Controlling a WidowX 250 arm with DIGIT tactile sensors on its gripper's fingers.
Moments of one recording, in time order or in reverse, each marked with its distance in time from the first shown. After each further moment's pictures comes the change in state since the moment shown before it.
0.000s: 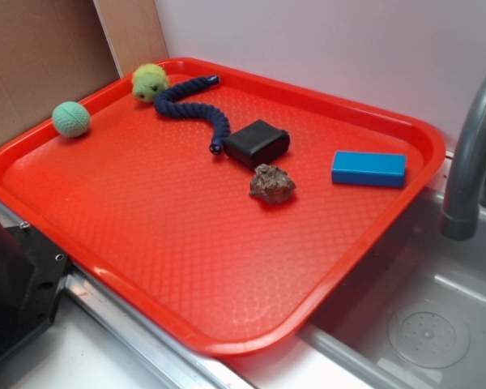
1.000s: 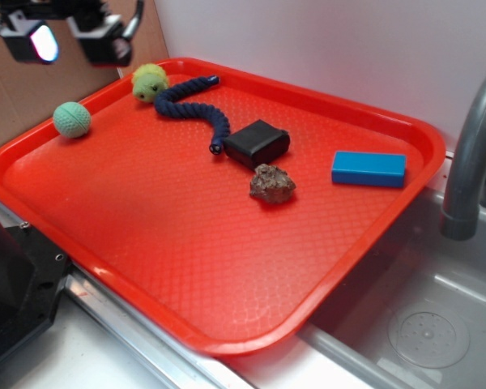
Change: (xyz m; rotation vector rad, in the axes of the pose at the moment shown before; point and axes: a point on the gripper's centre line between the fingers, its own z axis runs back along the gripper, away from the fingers) arm 0.061 0.058 -0.116 0.034 -0.020 0.593
